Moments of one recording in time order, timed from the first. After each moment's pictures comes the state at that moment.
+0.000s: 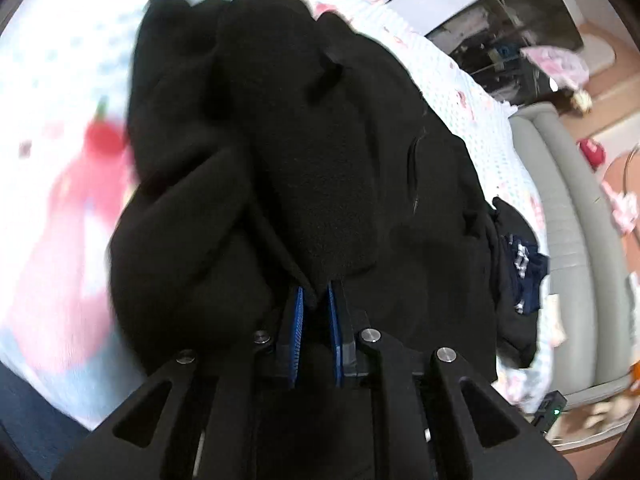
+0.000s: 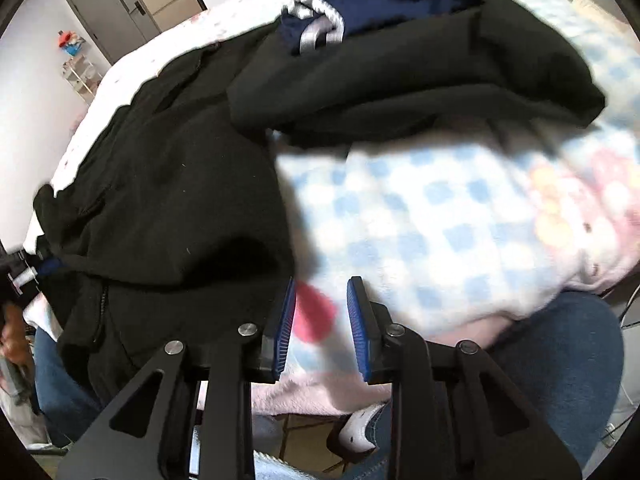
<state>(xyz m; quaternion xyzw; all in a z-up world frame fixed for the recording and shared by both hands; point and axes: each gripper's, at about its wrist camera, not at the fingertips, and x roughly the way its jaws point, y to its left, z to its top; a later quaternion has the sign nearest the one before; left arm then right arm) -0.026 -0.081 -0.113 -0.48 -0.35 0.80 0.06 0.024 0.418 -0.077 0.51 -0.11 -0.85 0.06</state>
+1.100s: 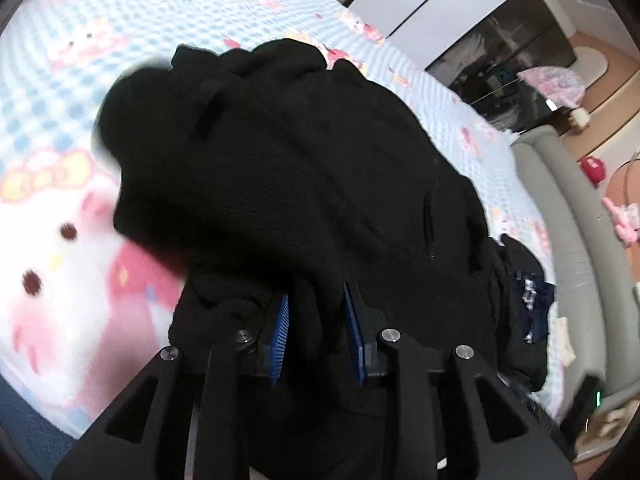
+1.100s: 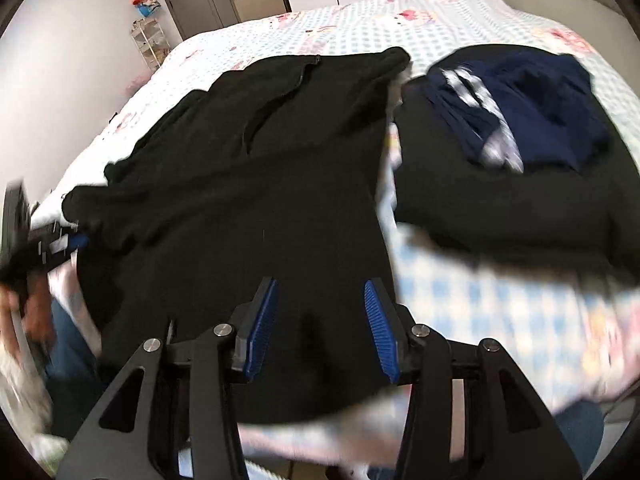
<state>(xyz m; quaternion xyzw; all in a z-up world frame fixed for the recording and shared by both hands) -0.024 -0.158 -0.093 -0.42 -0.32 0.85 0.03 -0.035 0.333 -0.027 0.48 -0.03 -0.87 0.16</state>
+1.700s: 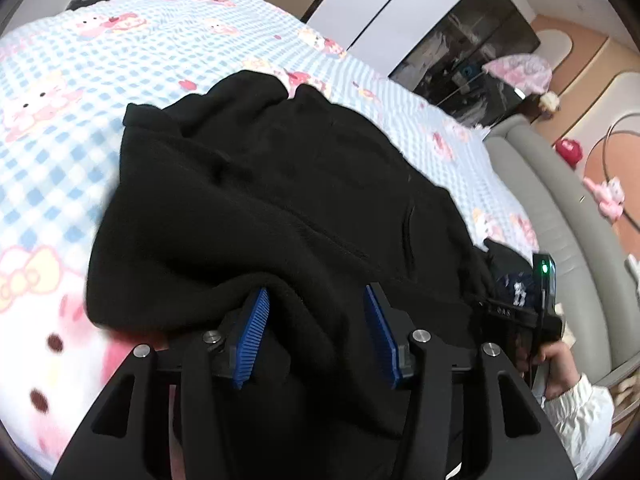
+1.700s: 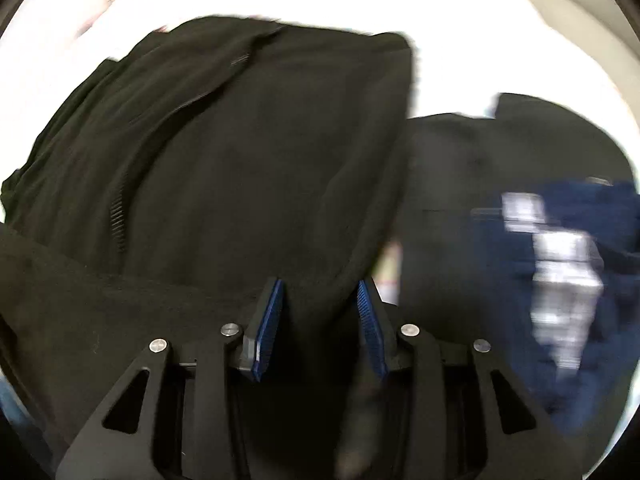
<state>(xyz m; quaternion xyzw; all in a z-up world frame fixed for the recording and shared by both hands) -0.074 -0.141 -0.081 -0.39 -0.29 0.87 0.06 -0.196 0.304 -0.059 0.54 0.10 -0.84 0.05</state>
